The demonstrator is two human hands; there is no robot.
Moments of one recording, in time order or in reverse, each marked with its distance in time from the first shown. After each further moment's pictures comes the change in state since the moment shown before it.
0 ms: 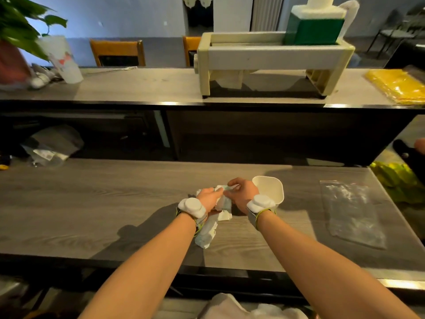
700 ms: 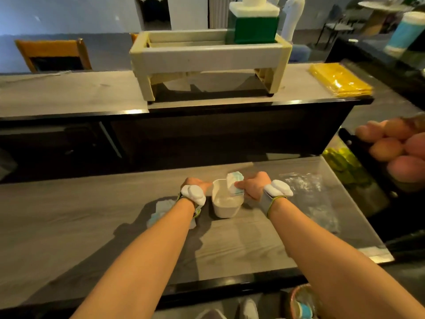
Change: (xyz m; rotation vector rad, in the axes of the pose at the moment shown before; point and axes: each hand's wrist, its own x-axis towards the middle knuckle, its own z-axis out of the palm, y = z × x) left_hand 0.057 0.049 0.078 0.407 0.058 0.121; right_hand 0.017 0.028 -0.129 0.075 0.141 0.411
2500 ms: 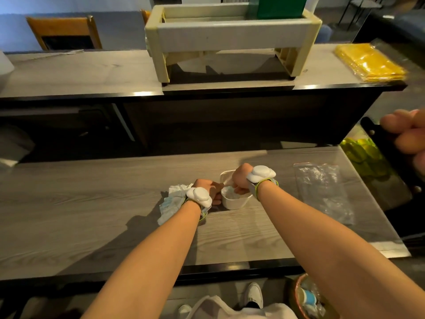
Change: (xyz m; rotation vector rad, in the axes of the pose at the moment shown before) left_hand -0.025 -0.039 0.009 -0.400 -0.158 -0.113; right_hand 0.013 -0.018 0.054 -0.288 -0.284 -0.073
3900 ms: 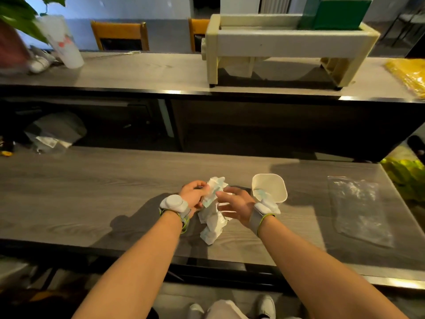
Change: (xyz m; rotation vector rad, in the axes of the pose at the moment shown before) left_hand -0.024 -0.042 -0.121 -0.114 0.193 0.080; right_hand -0.037 -0.002 0.124 0.670 -0.285 -0.108
